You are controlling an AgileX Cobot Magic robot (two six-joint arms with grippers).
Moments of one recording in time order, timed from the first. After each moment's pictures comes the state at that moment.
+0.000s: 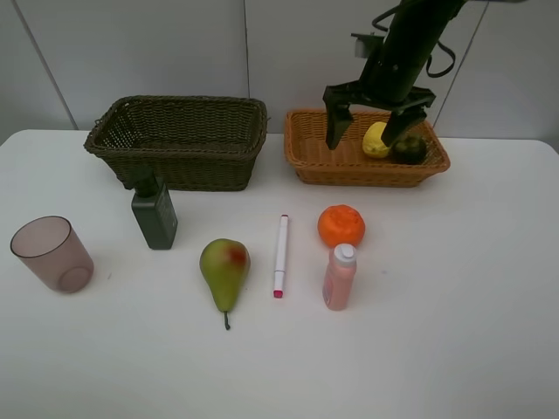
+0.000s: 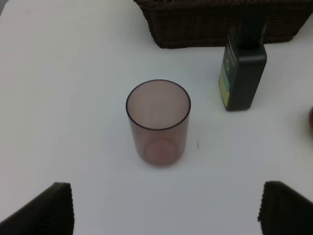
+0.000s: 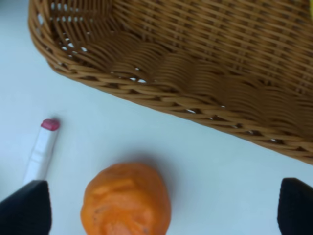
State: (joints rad) left arm 0.07 0.00 -0.42 -0.16 1.08 0.11; right arm 0.33 2.10 -1.83 0.10 1.21 -0.06
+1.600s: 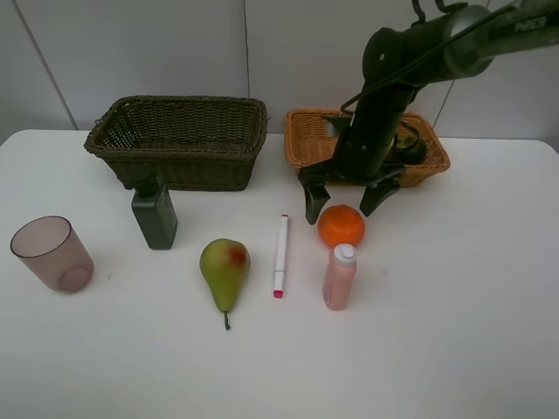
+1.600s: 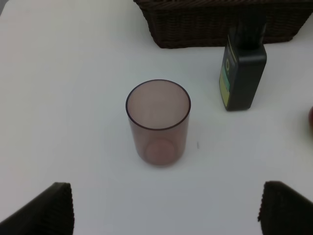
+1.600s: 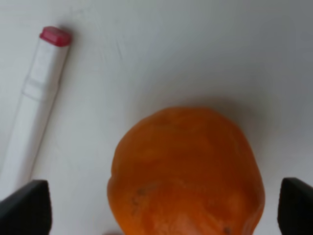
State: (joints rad) left arm 0.07 0.00 -0.42 -0.16 1.08 0.11; right arm 0.42 2.14 -1.54 0.15 1.05 -0.06
